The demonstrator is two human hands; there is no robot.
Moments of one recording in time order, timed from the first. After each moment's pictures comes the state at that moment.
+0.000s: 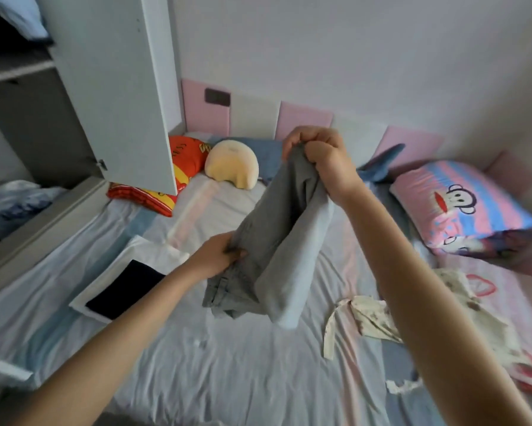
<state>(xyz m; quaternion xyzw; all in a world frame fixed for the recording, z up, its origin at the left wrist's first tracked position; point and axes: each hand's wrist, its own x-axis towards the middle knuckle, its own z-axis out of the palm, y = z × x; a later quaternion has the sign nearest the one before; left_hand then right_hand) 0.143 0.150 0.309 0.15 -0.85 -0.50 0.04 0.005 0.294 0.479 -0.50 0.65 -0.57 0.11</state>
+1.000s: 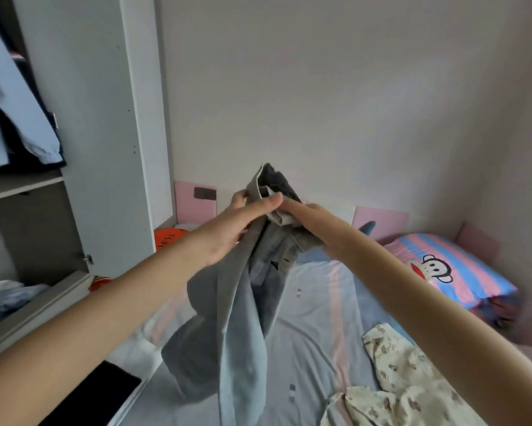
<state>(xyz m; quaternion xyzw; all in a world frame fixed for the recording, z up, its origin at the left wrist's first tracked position) 0.077 0.249 0.527 0.06 -0.71 -0.69 0.13 -0.019 0.385 0.544 -0.32 0.78 -0.50 0.20</state>
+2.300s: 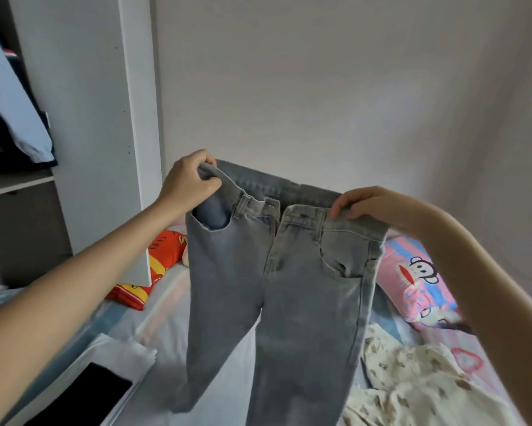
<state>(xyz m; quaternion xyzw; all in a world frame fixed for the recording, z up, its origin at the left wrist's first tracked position) 0.077 0.167 0.550 0.08 -0.85 -0.28 0.44 -0.061 0.466 0.585 -0.38 0.84 -0.37 0.14</state>
